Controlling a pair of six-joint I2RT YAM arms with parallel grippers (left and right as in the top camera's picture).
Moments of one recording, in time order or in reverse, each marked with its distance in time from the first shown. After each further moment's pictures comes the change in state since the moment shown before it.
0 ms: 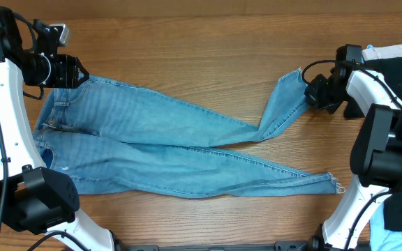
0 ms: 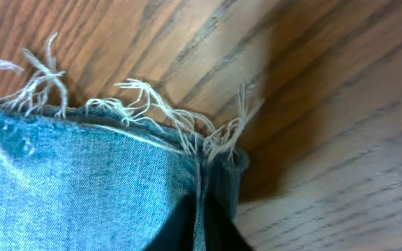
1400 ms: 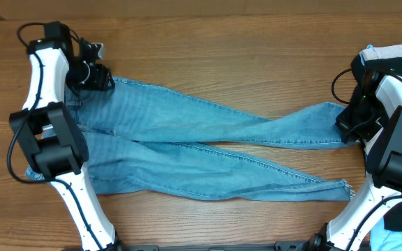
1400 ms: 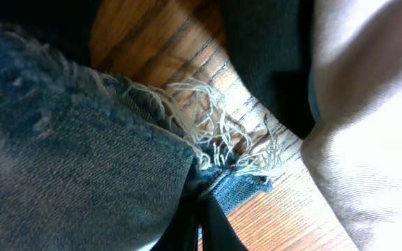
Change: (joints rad) left arm -0.092 0.475 0.006 0.306 -0.116 -0.019; right arm -0.179 0.006 0.016 -0.426 0.278 -0.078
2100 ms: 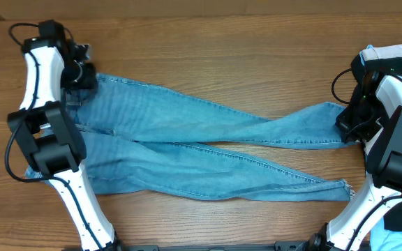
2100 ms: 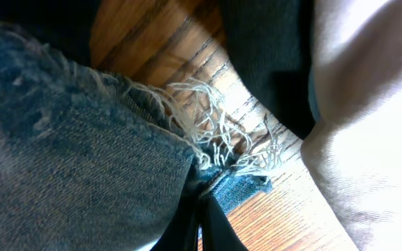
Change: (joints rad) left arm 0.031 0.035 0.089 -0.035 -0.184 -0.140; right arm 0.000 0.000 0.000 -0.008 -0.002 0.000
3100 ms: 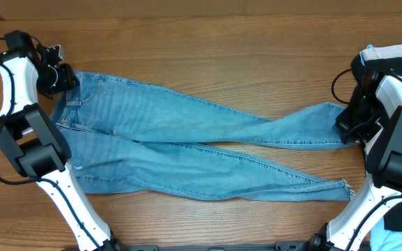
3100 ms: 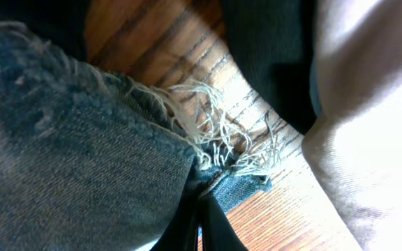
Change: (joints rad) left arm 0.146 0.061 0.013 0.117 0.169 -0.016; right arm 0.000 0.000 0.000 -0.013 -0.003 0.000
